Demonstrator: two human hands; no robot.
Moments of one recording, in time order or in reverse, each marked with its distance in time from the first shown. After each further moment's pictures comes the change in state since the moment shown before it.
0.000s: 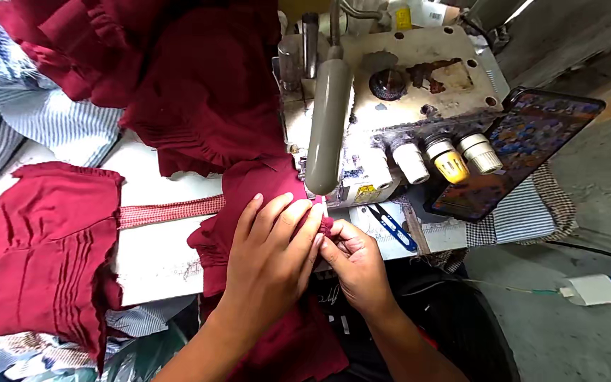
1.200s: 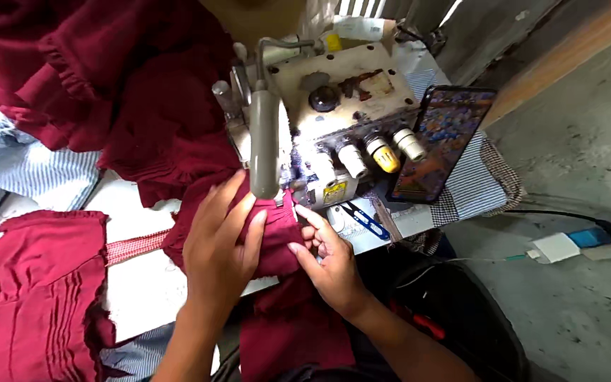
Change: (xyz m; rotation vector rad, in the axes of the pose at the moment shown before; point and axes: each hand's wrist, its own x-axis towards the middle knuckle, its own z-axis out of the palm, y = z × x) left_hand 0.017 -0.031 -0.013 -0.189 0.119 -0.077; right_hand -0.007 0.012 0.001 -0.372 0.110 -0.207
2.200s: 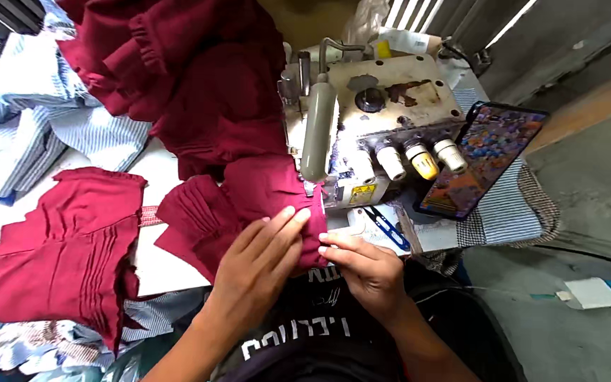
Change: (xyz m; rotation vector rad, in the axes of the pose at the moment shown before) left_hand -0.039 0.016 -0.008 0.211 -0.137 0.268; right_hand 0.004 0.002 -0.042 -0.189 -0.188 -0.489
